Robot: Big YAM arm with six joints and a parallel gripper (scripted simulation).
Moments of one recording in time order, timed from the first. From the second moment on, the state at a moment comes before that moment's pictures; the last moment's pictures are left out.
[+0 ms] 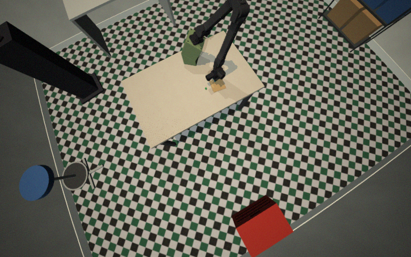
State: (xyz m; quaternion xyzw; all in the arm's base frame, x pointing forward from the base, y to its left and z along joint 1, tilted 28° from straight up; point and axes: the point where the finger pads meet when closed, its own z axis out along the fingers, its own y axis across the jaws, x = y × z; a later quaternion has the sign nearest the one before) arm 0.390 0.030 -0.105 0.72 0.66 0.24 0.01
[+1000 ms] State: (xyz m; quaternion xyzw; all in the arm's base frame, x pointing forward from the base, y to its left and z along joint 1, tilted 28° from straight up) arm 0.390 0.031 -0.105 0.72 0.66 0.24 0.01
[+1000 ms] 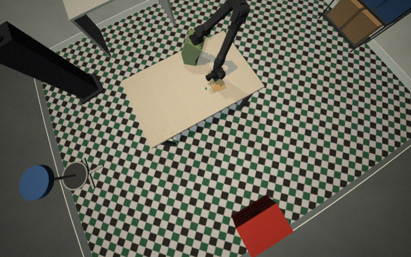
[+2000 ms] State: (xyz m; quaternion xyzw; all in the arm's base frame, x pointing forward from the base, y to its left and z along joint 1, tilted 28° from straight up) arm 0.391 0.031 -0.106 0.72 0.66 0.24 0.01
